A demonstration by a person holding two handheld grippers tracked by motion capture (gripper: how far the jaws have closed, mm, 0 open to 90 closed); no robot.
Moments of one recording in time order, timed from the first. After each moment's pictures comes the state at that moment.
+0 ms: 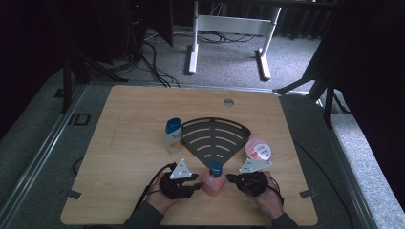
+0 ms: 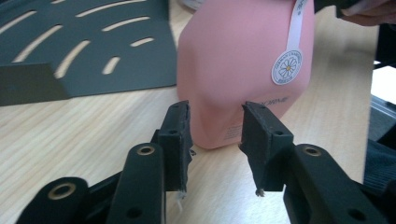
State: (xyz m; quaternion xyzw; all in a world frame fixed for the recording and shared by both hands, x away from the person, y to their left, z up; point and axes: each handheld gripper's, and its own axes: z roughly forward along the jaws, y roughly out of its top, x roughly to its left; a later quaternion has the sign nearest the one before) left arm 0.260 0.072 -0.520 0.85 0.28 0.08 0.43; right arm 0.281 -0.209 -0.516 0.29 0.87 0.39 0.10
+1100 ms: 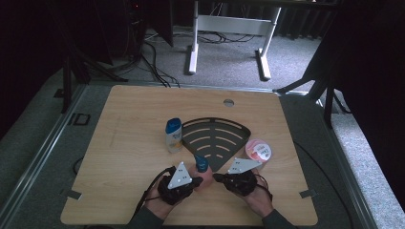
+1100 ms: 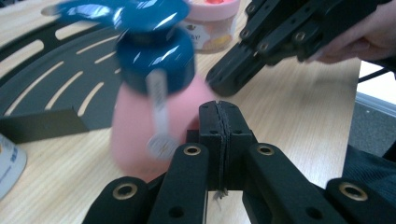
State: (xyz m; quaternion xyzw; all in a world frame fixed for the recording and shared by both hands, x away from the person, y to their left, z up) left arm 0.234 0.064 -0.490 0.84 0.25 0.14 0.46; right arm 0.279 -0.176 -0.506 0.23 0.87 0.43 0.08
